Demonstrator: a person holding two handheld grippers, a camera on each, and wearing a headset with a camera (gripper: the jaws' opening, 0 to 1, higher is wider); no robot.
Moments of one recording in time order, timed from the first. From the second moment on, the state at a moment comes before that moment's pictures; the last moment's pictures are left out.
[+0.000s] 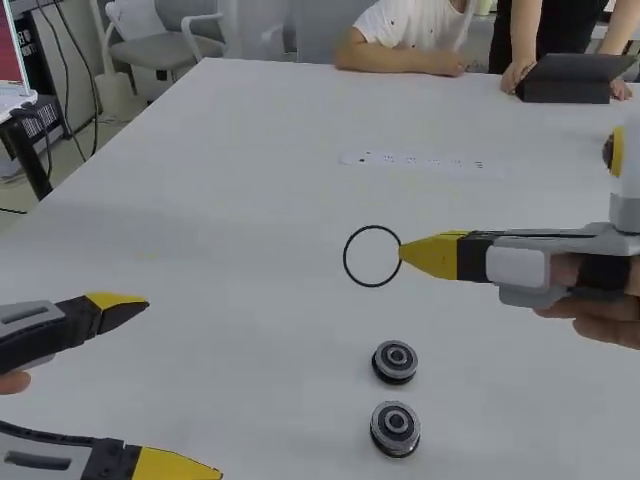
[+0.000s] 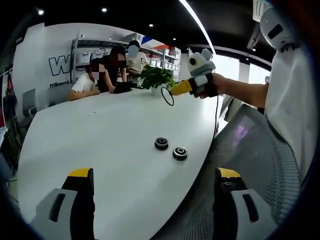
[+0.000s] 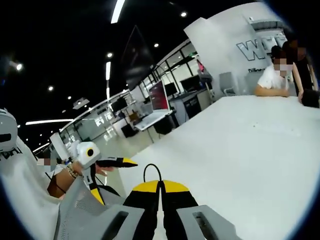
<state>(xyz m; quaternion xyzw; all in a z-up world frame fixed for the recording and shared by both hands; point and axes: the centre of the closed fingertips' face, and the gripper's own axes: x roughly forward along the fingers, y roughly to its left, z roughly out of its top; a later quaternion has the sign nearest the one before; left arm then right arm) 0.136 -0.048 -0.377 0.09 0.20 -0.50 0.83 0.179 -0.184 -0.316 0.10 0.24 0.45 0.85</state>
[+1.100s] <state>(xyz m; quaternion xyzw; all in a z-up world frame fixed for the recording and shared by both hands) 0.128 -0.046 -0.375 0.10 0.21 -0.51 0.83 0.163 -0.116 -0.398 -0.02 0.33 0.52 0.79</state>
